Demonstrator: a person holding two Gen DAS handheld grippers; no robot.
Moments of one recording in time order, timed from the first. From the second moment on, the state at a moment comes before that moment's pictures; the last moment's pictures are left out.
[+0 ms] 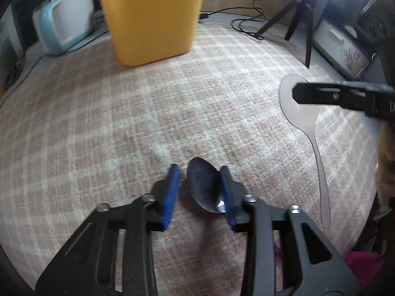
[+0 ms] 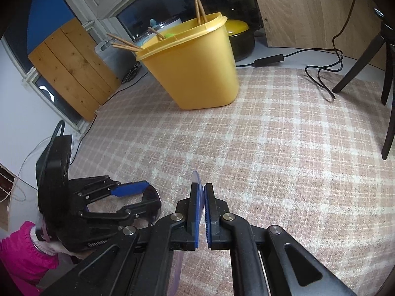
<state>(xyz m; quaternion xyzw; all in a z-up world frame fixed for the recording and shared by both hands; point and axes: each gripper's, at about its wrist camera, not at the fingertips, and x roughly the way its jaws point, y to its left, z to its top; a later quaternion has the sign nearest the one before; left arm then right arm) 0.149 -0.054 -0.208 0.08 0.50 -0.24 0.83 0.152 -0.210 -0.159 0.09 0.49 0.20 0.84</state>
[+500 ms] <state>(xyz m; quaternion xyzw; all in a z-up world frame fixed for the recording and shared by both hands) 0.162 -0.072 -0.199 0.07 0.51 -0.26 0.81 0.148 -0.226 -0.161 0.10 0.49 0.18 0.85</state>
